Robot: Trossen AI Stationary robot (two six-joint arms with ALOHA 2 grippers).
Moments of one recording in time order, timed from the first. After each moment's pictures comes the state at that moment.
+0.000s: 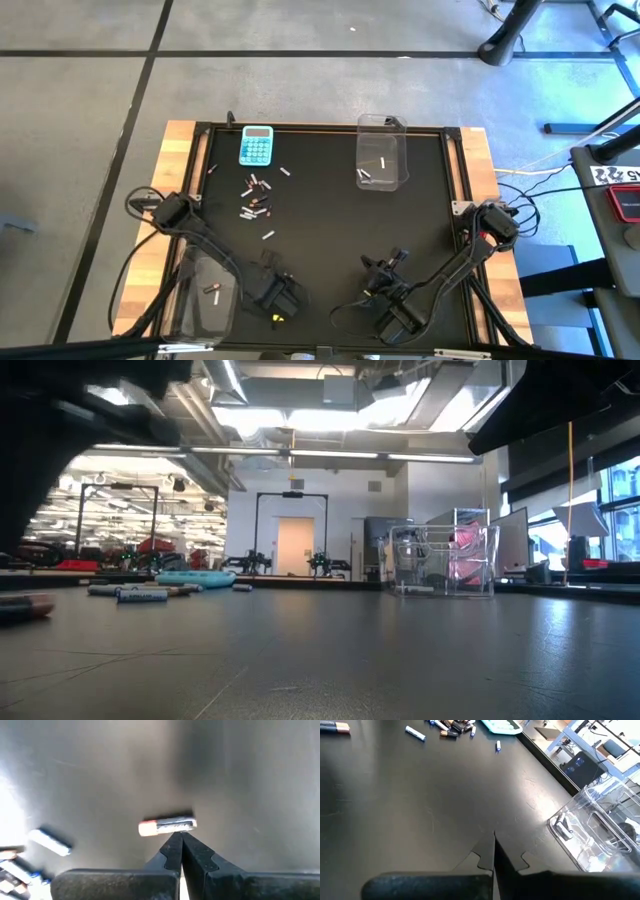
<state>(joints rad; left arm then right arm) -0.62 2.02 1.54 -1.22 -0.11 -0.37 0.79 2.00 1.48 -1.18 1.04 1.28</state>
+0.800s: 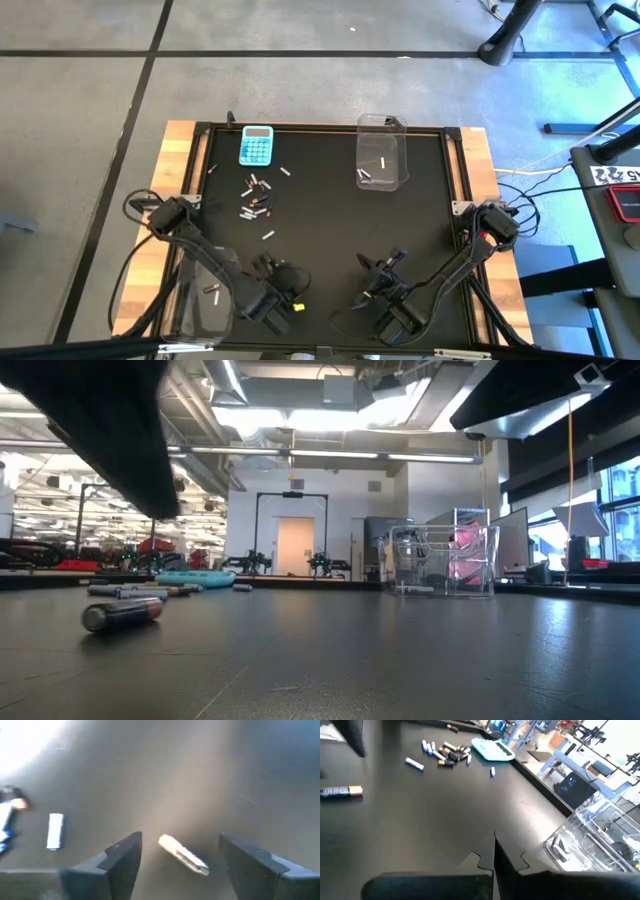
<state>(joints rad) -0.69 2.04 1.54 -1.06 -0.62 -1.28 0.78 2.00 1.48 -1.14 1.17 1.28</state>
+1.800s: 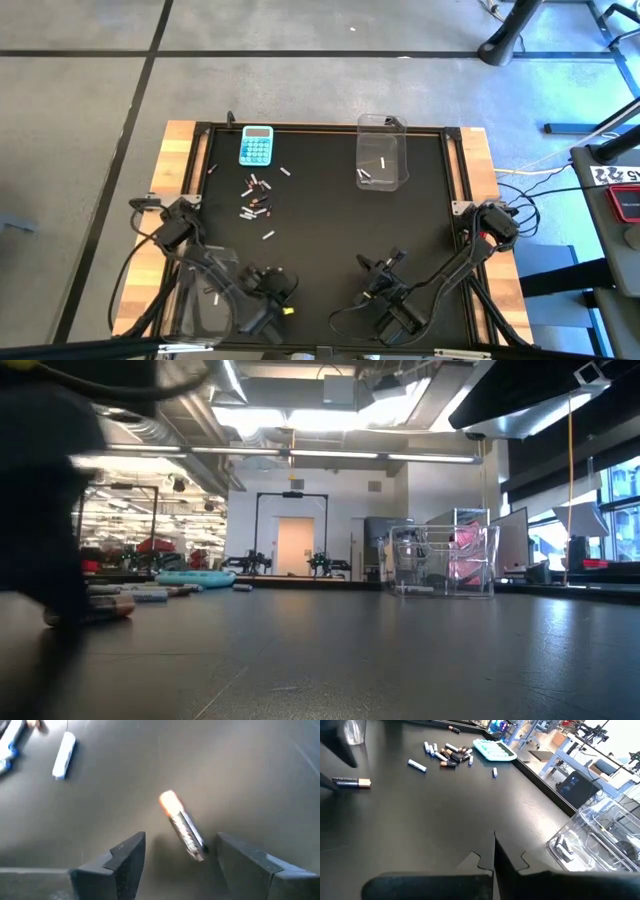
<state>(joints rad) -0.77 2.17 1.54 -1.17 -0.54 -1.64 0.78 2.00 1.48 -1.12 1.17 1.27</state>
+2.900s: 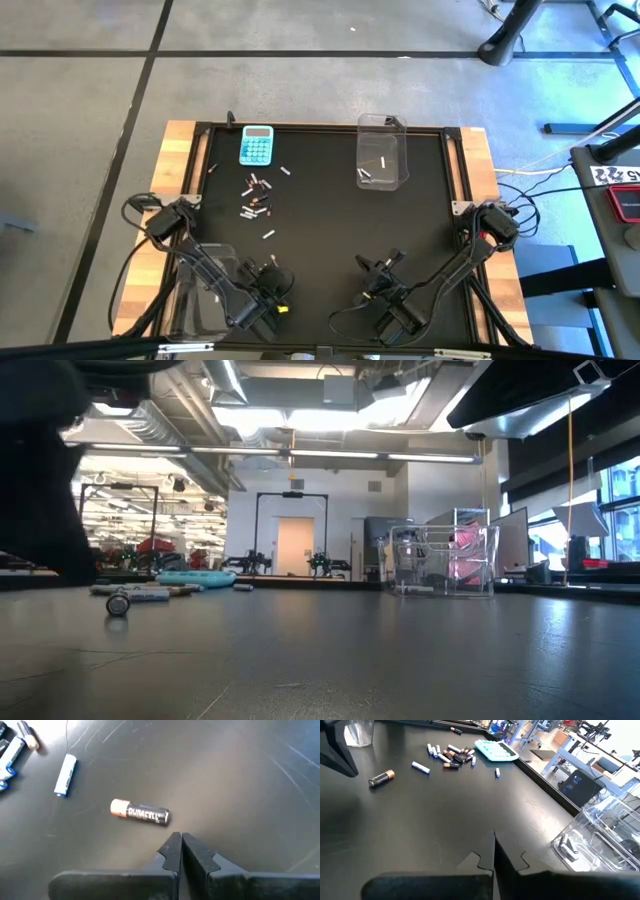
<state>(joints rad) -0.78 2.06 1.41 -1.04 -0.63 -1.56 0.78 2.00 1.48 -1.10 1.17 1.27</state>
